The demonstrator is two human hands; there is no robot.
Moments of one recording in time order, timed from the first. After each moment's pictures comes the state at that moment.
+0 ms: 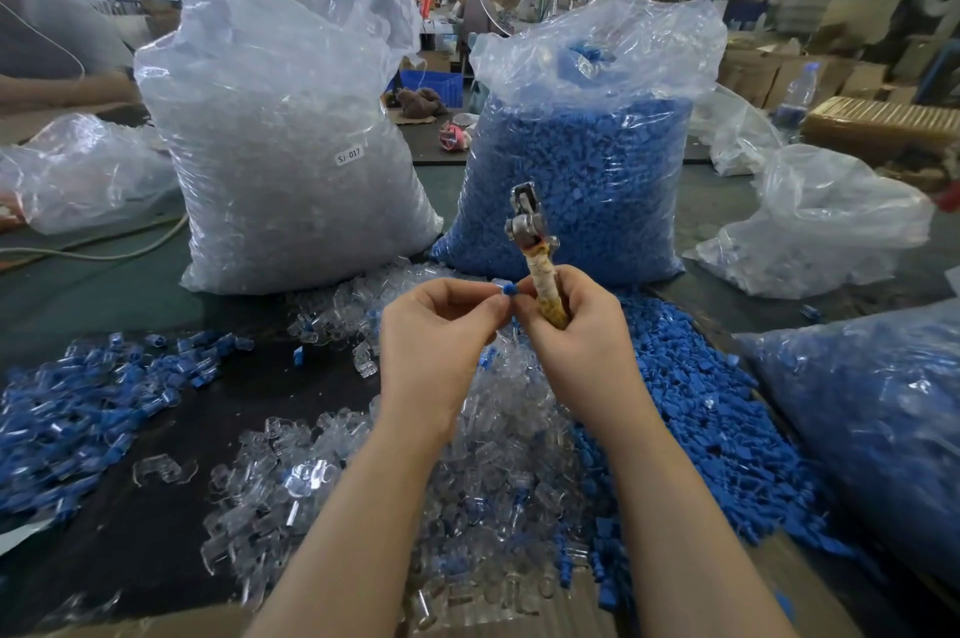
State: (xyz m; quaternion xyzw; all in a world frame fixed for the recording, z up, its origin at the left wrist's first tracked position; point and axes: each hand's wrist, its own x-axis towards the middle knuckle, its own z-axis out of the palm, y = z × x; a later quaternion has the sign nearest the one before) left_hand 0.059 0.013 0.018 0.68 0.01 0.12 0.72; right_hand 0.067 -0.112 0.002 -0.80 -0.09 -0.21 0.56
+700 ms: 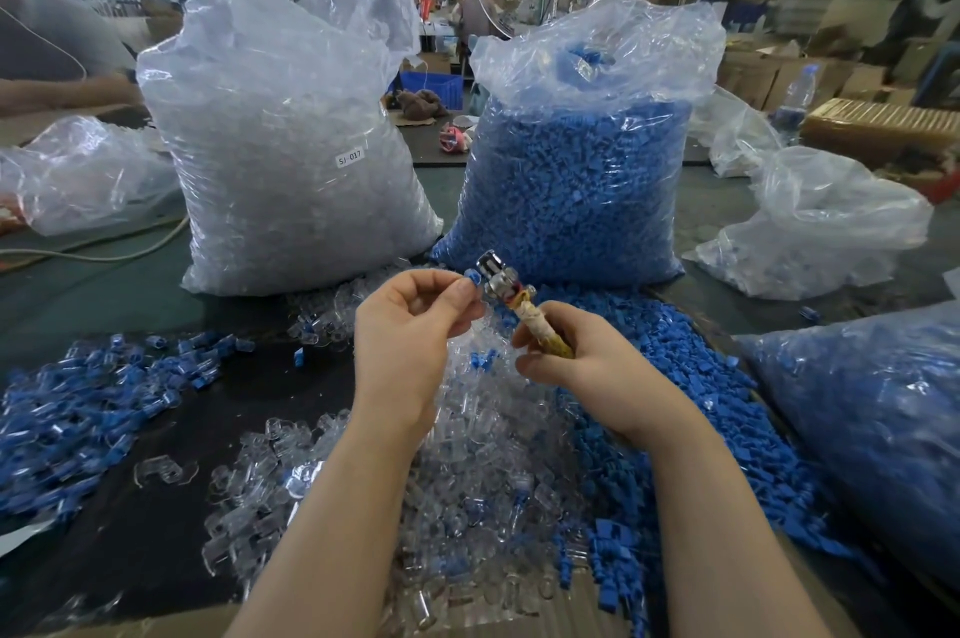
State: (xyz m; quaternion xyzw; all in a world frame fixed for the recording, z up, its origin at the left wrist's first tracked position) left_hand 0.065 0.028 0.016 0.63 -0.01 0.15 0.76; right_hand 0.059 -0.140 0.009 -0.85 -0.13 0.03 0.51
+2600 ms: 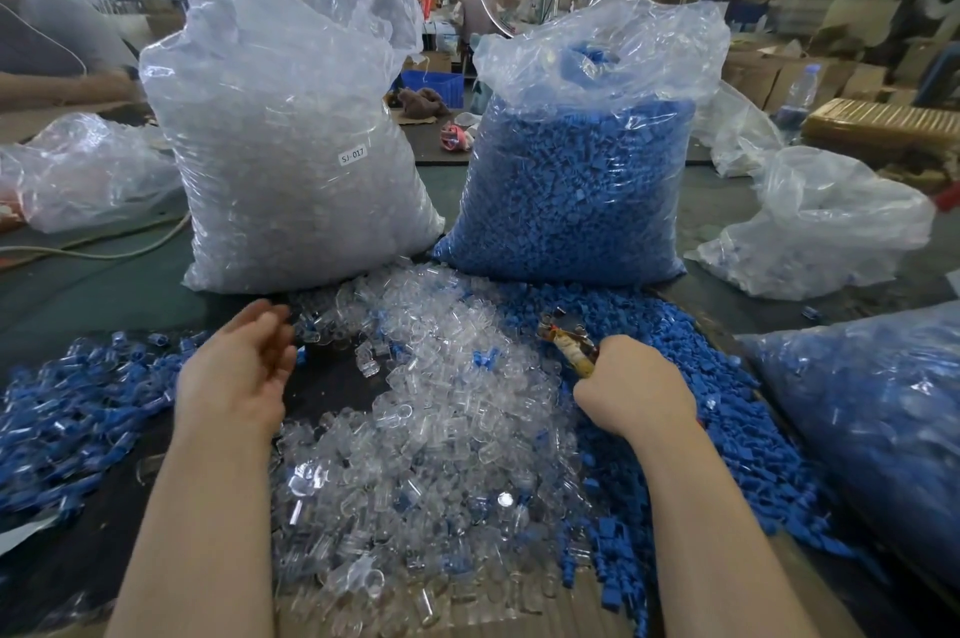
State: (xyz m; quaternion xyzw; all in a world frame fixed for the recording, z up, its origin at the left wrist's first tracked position) left_hand 0.079 0.138 -0.005 0.54 0.23 0.14 0.80; right_hand 0.068 -0.148 -0.006 -0.97 0.16 0.05 0.17
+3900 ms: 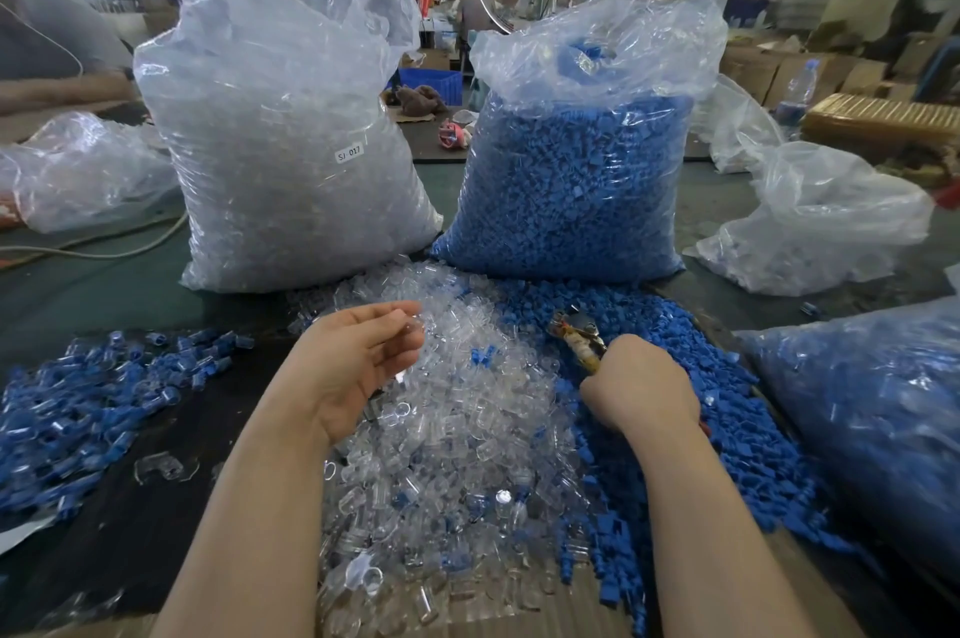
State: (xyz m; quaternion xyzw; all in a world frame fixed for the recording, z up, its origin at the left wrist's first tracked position) left_hand 0.080 0.089 0.000 0.61 0.09 -0.07 0.79; right_hand 0.072 -0.152 -0.016 -0.96 0.22 0.03 0.19
